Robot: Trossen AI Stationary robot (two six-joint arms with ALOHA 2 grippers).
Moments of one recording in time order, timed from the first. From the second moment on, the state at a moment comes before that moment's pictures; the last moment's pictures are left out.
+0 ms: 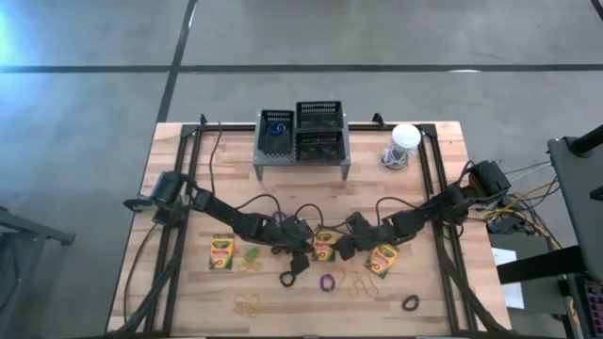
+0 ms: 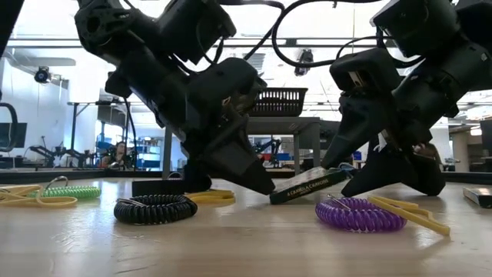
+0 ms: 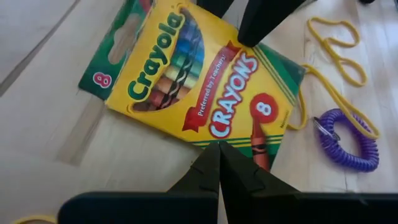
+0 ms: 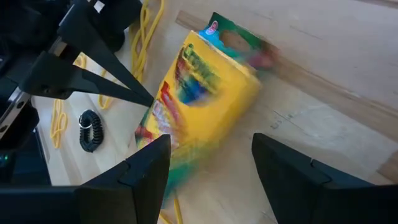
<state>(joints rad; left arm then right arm) -0.24 2.00 0.95 0.29 -0.06 -0.57 0.35 1.69 0.55 0.38 0.24 1.38</state>
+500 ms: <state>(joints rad) -0.23 2.00 0.94 0.29 -0.07 -0.55 0.35 1.70 0.55 0.42 0.24 1.35</state>
